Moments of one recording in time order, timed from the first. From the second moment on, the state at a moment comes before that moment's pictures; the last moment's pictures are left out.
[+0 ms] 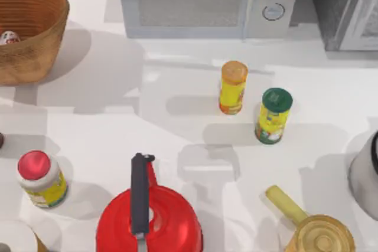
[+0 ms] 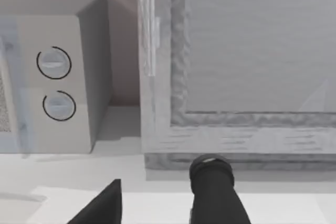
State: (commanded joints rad) left arm 0.11 1.98 2.00 -1.16 0.04 0.12; right arm 0.00 0.00 0.00 0.00 0.00 0.00
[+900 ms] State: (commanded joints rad) left arm 0.12 2.66 2.69 -1.51 0.08 0.15; right arm 0.00 0.00 0.00 0.00 0.00 0.00
